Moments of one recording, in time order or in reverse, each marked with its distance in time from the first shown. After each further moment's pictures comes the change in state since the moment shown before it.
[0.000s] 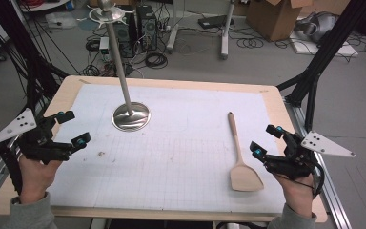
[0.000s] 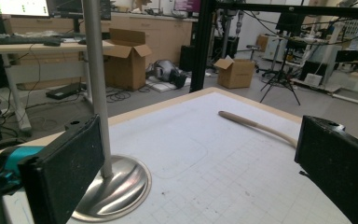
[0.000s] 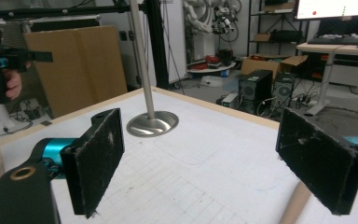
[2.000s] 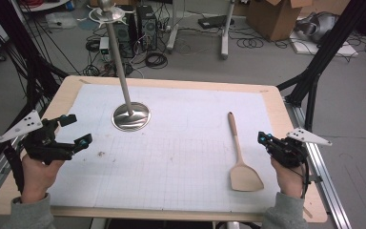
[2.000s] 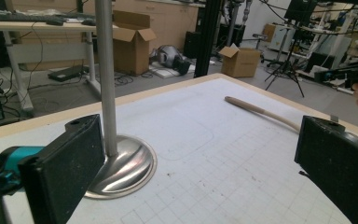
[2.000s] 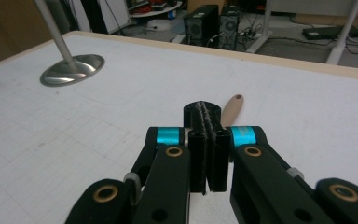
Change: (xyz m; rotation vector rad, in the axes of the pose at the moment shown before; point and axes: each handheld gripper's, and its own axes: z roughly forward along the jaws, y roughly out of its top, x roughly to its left) left arm 0.011 -0.014 0.004 0.051 0.013 -0.039; right arm -0.054 -0.047 0.024 0.231 -0.228 0.078
